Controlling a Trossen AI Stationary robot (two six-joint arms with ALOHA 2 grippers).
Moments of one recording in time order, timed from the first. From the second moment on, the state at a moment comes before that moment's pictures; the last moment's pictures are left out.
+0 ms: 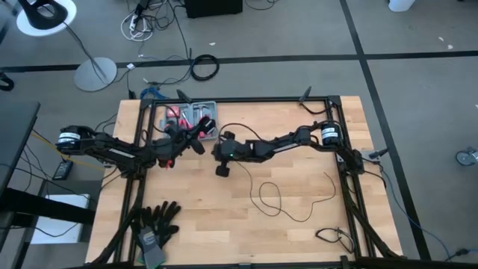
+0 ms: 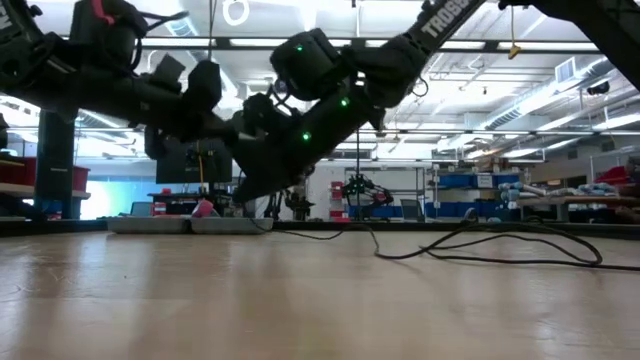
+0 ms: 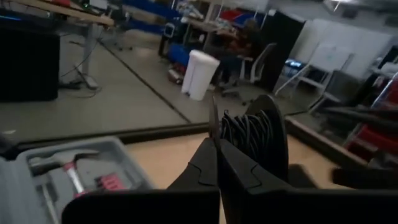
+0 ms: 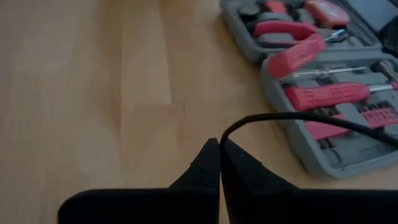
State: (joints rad) left arm 0.08 1.22 0.18 1.00 -0.77 -0.40; right arm -0.04 2.19 1.43 0.18 0.25 -0.07
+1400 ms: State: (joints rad) left arm 0.12 1.22 0.18 0.84 -0.72 -0.68; right arm -0.08 2.19 1.69 -0.11 -0.36 -0.18
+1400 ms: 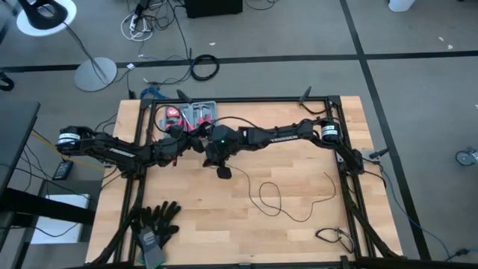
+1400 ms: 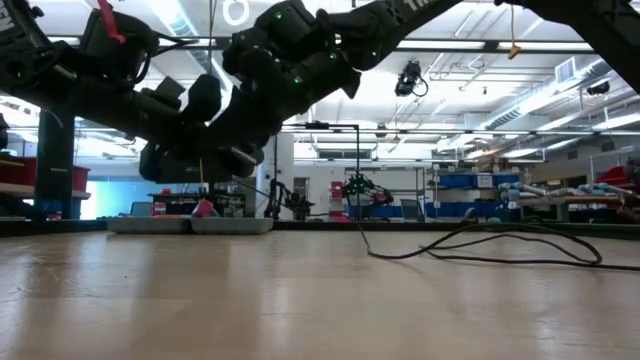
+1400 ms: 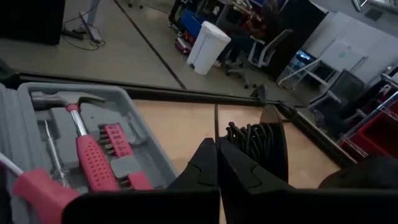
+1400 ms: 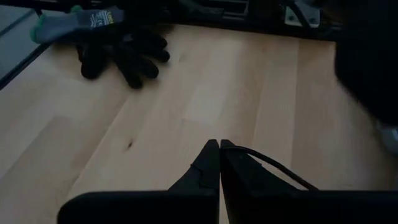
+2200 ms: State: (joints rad) left arm 0.12 1.22 0.18 0.87 -0.66 -0.62; right arm -0.12 2.19 1.69 -0.31 -0.36 -0.18
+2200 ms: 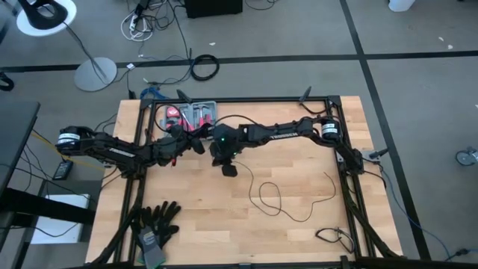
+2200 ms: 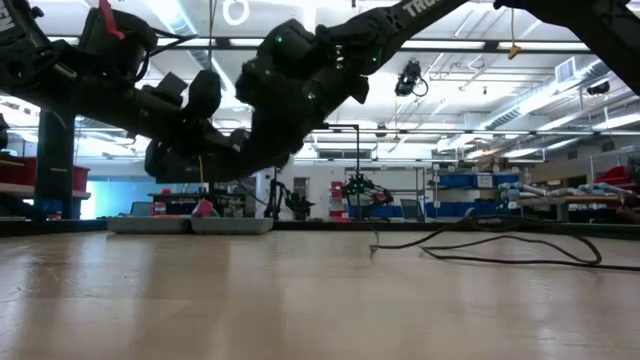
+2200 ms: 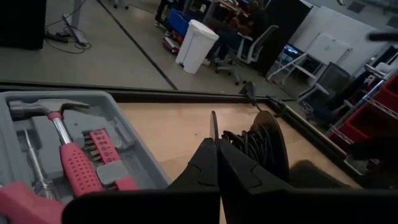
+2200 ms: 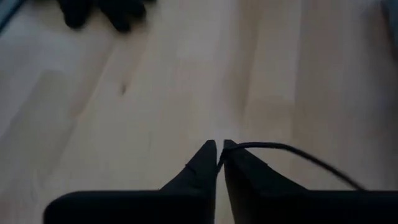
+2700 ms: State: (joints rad) left arm 0.12 1.22 0.18 0.90 -0.73 -0.57; right arm -0.14 2.14 1.69 -0.77 -0.30 -0.08
